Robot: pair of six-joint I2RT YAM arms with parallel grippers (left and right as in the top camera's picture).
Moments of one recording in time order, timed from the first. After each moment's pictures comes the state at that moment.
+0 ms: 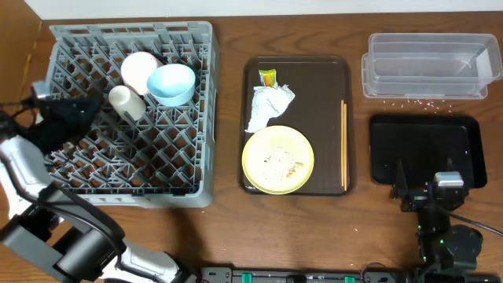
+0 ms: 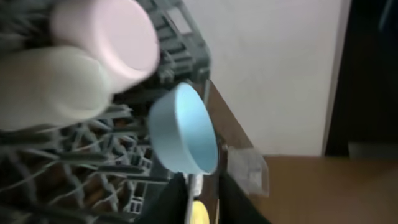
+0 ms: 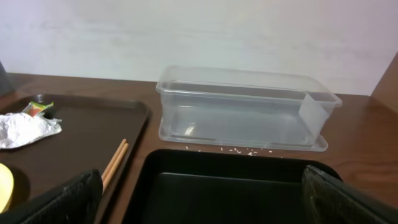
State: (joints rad) left arm 0.83 1.81 1.41 -0.79 1.21 -0.11; right arm -0.06 0.01 0.01 -0.06 -0.08 -0.04
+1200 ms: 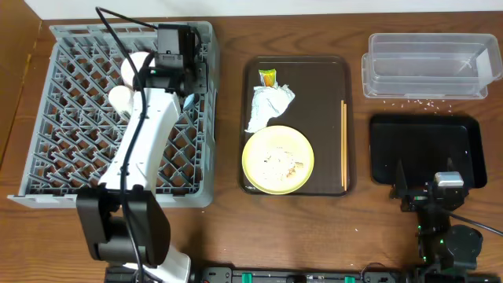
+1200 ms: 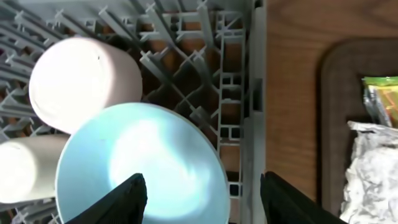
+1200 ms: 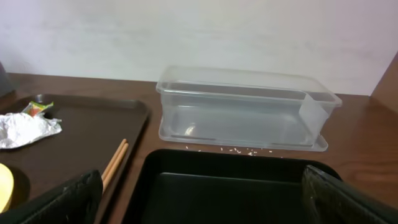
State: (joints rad) left arm -0.07 1.74 1.45 -0.67 -0.19 -0.05; right arm -0.06 0.01 0.01 -0.06 -0.08 -0.04
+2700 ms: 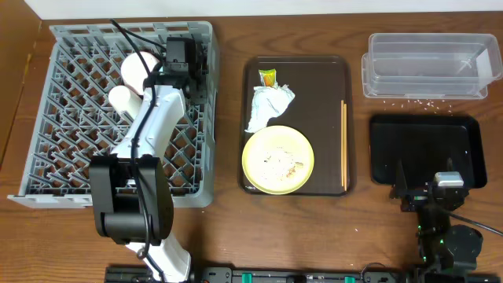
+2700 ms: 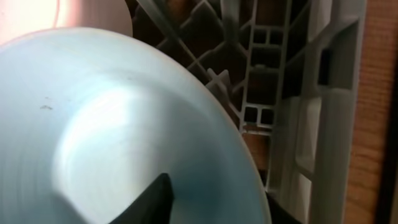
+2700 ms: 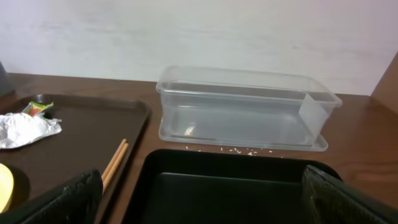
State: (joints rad) left arm -0.04 1.86 1.39 -0.61 -0.22 -0.10; right arm -0.06 0.01 0.01 -0.06 -0.08 -0.04
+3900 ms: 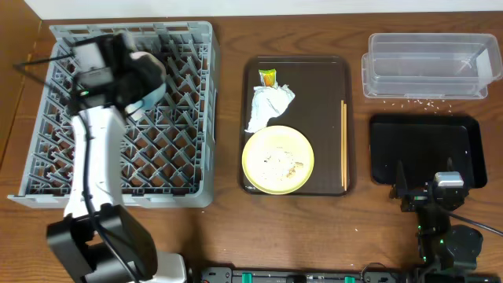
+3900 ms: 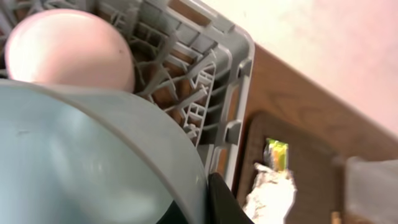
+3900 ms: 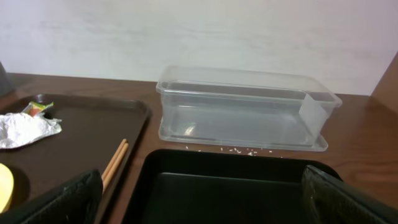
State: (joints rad) left arm 0.29 1.62 1.37 -0.55 0.41 -0.34; right arm -0.06 0.01 0.01 -0.06 -0.08 -0.04
